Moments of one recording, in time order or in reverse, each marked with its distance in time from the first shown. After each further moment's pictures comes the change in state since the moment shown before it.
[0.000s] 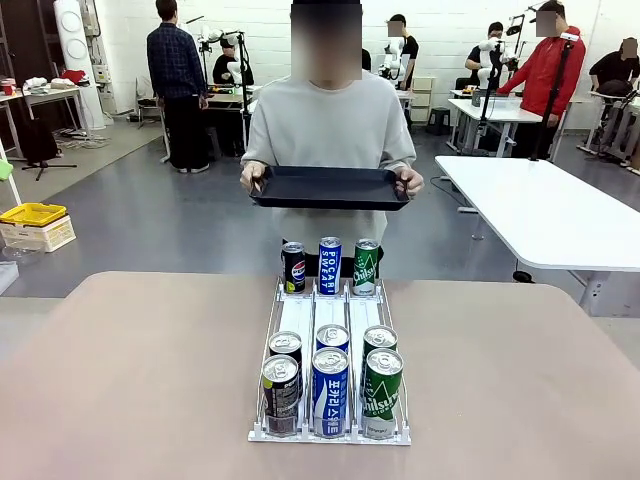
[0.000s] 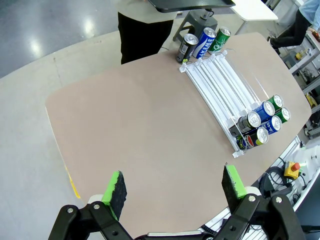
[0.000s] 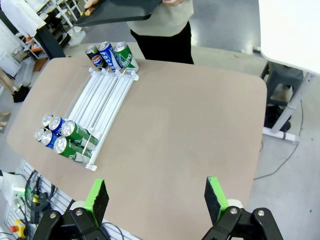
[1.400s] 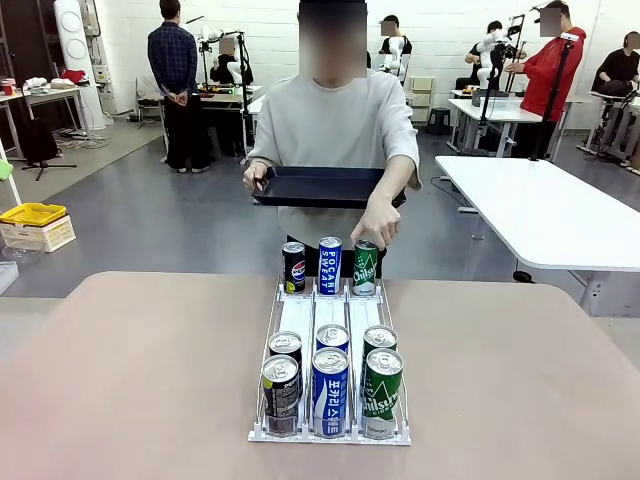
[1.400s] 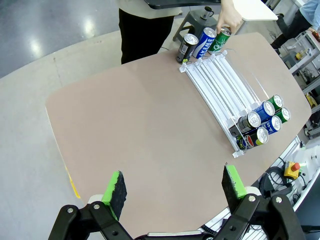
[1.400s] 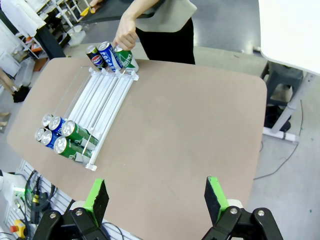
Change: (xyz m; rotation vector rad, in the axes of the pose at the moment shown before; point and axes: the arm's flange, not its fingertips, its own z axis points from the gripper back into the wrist) left arm 0.000 0.000 0.000 0.000 0.000 0.000; right arm 0.000 0.000 0.000 0.000 0.000 0.000
